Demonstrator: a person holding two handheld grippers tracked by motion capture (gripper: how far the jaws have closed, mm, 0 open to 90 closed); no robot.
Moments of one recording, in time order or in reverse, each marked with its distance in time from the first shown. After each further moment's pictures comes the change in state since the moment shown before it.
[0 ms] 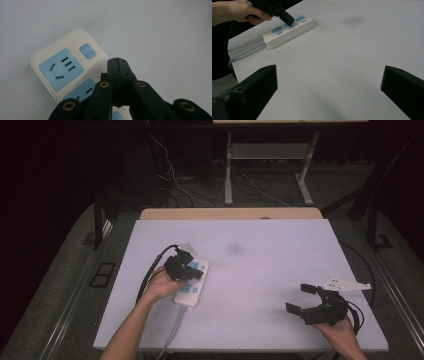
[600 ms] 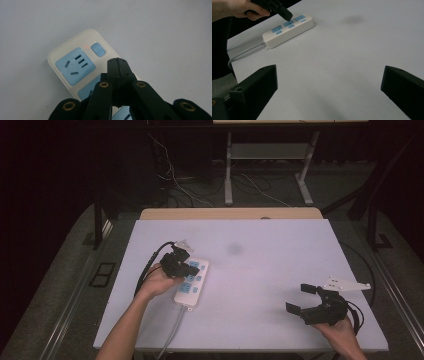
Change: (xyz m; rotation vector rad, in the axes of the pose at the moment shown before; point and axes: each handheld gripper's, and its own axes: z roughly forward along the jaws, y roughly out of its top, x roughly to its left) left arm 0.009 0.004 -0.012 -0.015 0.019 0.000; right arm 0.000 0.000 0.000 0.002 -0.001 -0.002
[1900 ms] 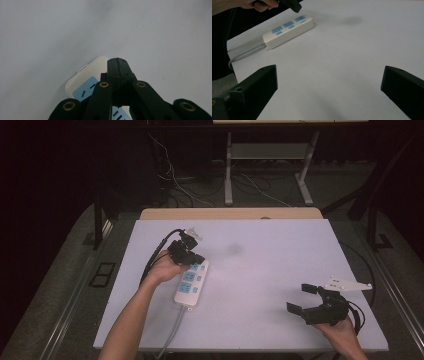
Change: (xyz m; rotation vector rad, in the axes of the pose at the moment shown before) left arm 0.008 0.037 0.008 0.030 0.033 0.047; right arm -0.001 0.000 -0.002 -0.005 0.001 0.002
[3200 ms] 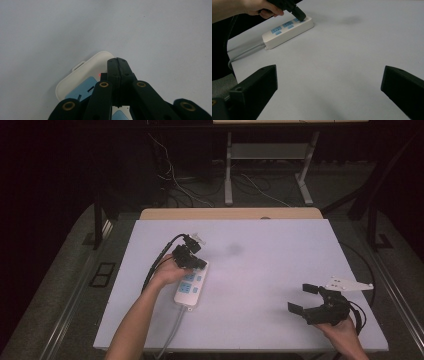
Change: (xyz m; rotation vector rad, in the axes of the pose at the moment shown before) left arm 0.004 -0.007 0.024 0.035 -0.010 -0.026; right arm -0.002 0.000 -0.002 0.000 -0.002 0.001
